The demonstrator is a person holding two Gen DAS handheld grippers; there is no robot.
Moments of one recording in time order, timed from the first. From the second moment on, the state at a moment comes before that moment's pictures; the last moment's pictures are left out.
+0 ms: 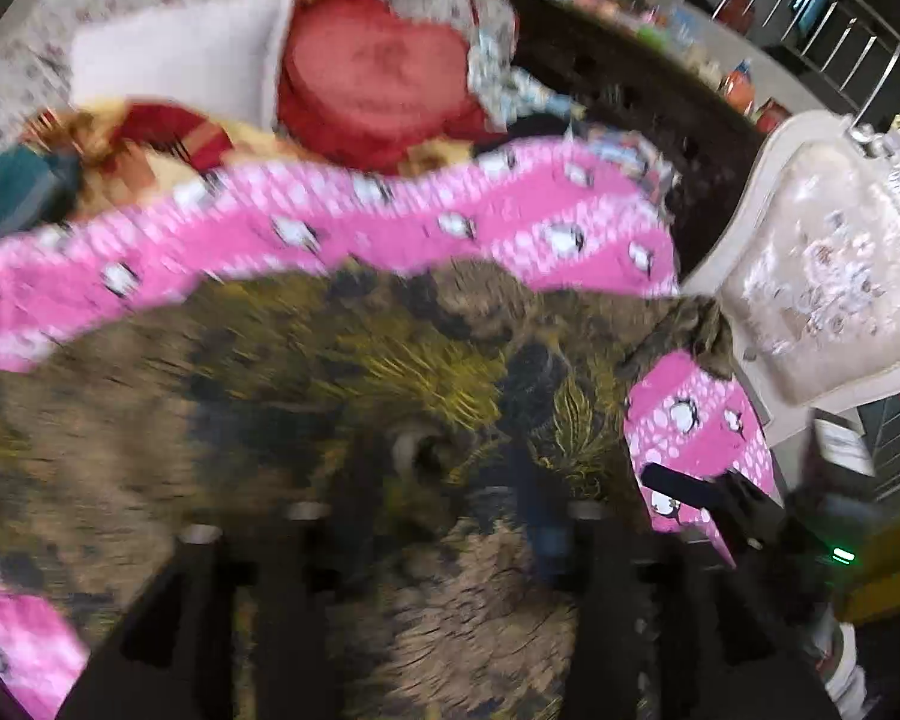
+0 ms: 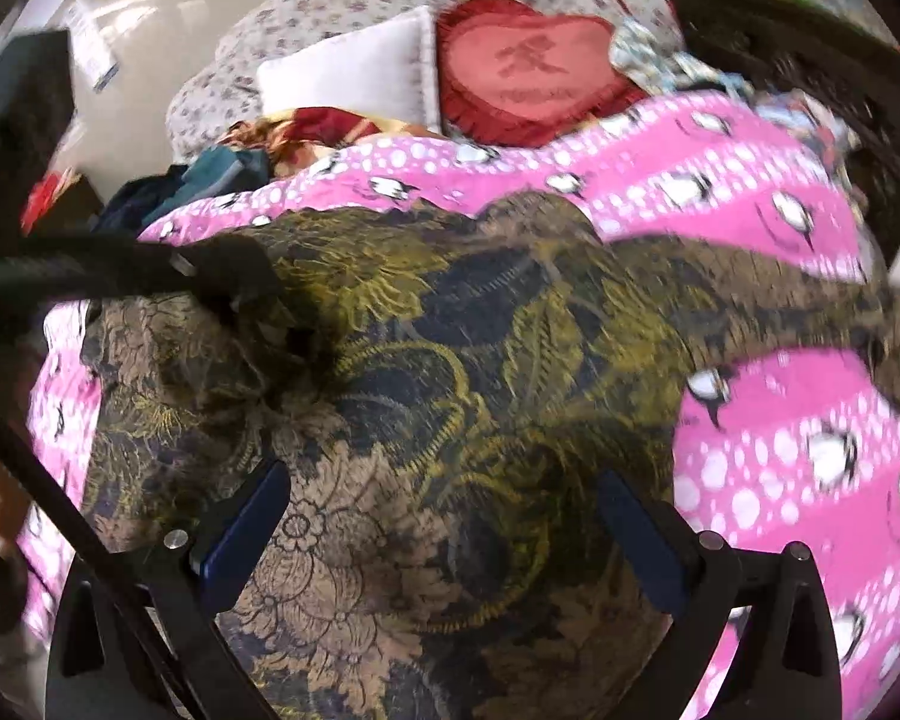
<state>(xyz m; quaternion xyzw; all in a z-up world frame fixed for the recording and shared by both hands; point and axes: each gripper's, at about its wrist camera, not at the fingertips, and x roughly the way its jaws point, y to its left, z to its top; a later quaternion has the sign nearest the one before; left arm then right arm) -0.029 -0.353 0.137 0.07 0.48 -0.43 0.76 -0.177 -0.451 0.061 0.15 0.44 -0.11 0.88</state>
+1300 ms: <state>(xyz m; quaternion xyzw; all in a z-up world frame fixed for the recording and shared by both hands) 0.064 -0.227 0.081 0.08 0.46 -0.18 0.87 -0.129 -0.516 0.063 0.16 0.40 -0.18 0.88</state>
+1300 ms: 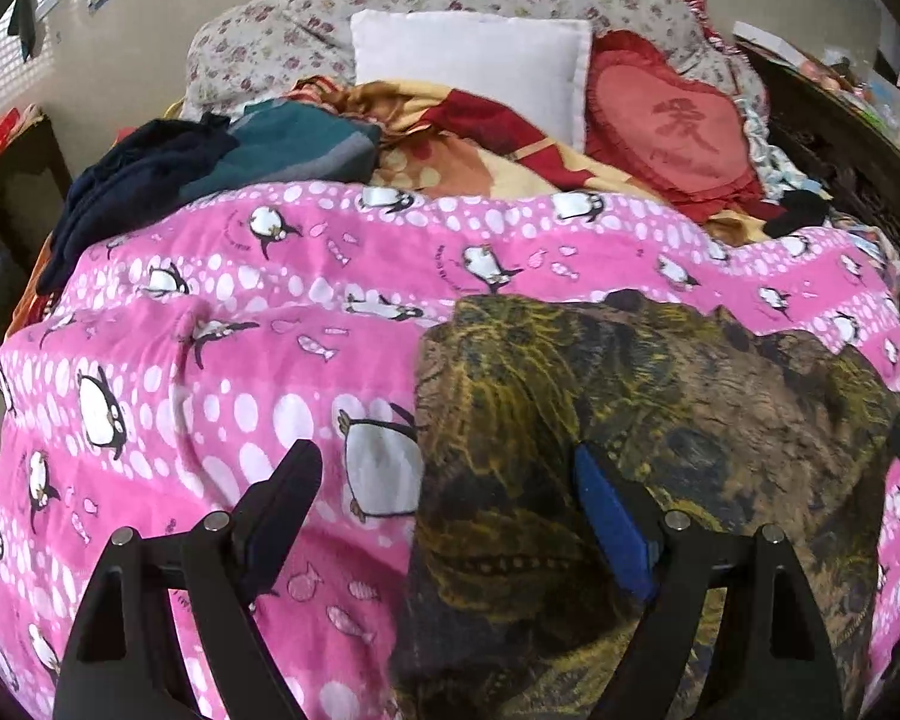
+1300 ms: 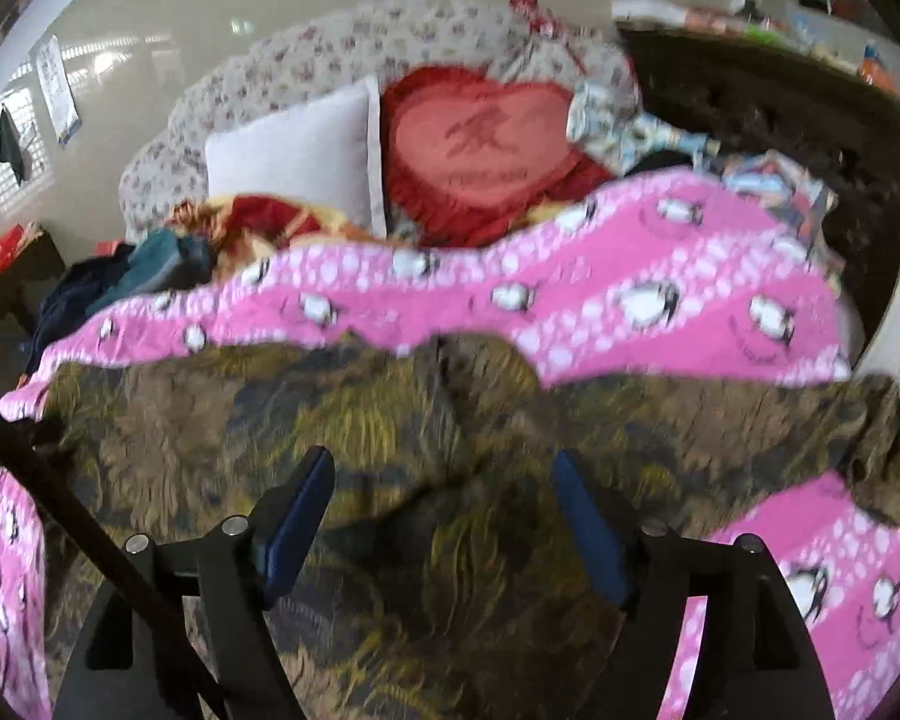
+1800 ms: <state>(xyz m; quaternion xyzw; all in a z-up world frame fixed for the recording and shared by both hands) 0.094 -0.228 0.061 0.08 0.46 -0.17 0.87 -0.130 -0.505 0.041 0.09 0.42 -0.16 0.89</state>
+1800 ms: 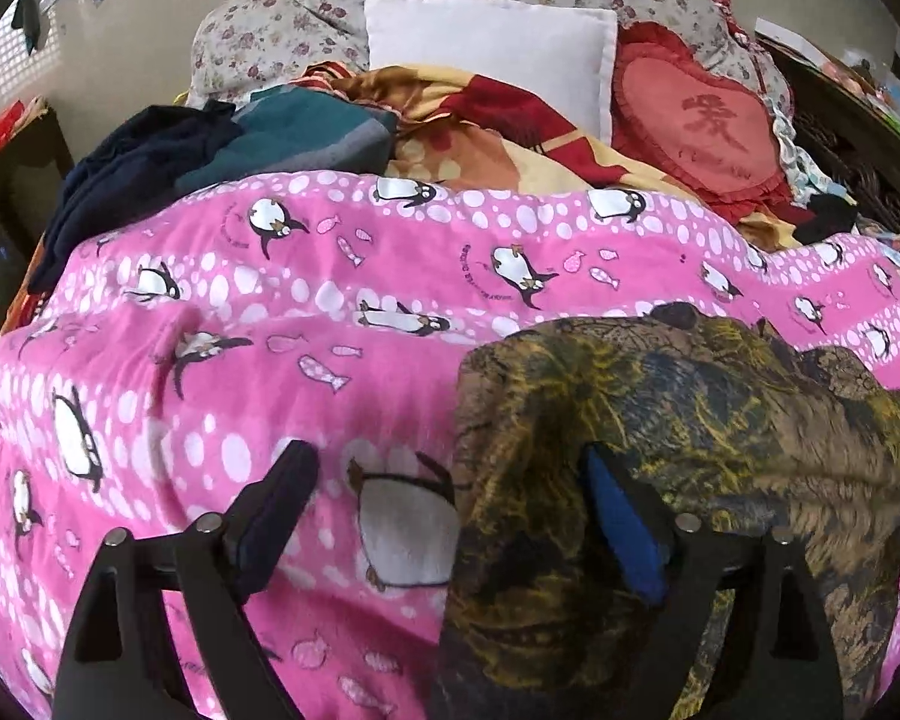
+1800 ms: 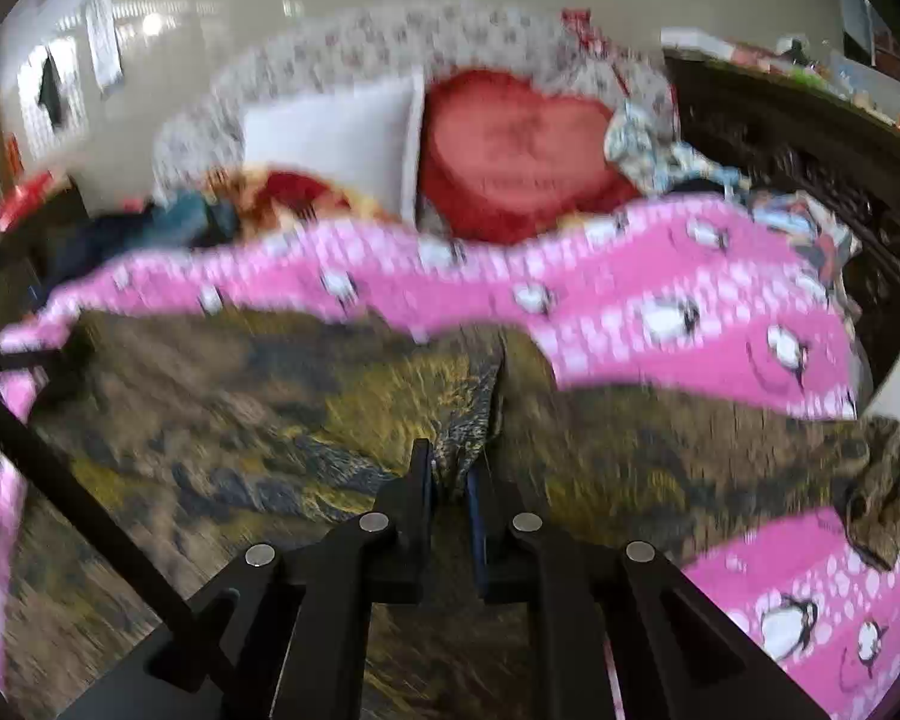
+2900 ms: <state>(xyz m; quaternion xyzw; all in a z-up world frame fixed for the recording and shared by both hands) 0.108 -0.202 0.068 0.08 0.46 -0.19 0.86 -0.048 -0.298 0.013 0.29 0.43 0.17 0.84</state>
